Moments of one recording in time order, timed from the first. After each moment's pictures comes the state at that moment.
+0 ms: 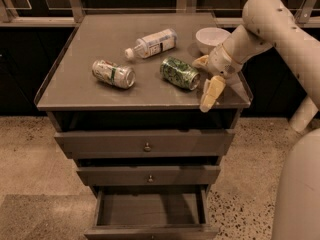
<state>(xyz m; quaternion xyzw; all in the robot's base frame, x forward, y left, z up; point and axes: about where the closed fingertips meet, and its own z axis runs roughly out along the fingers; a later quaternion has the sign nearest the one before) 0.650 -0.138 0.803 -0.67 0.68 0.18 0.23</state>
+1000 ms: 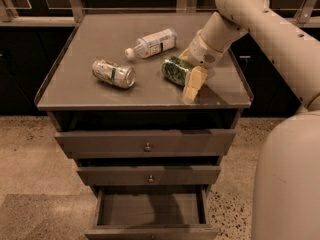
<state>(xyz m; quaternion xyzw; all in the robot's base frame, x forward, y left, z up) 0.654 -0.094 0.826 -0.68 0.69 0.16 0.20</state>
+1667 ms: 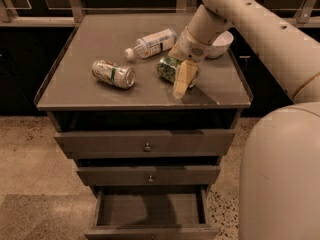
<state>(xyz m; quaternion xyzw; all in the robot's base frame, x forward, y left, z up) 0.673 -0.067 0.836 -0.69 0.68 0.13 0.19</state>
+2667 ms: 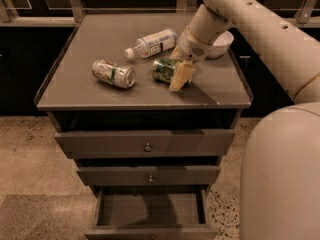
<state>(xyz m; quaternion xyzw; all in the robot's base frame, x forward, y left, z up) 0.673 -0.067 0.836 -0.69 0.68 0.13 0.19</state>
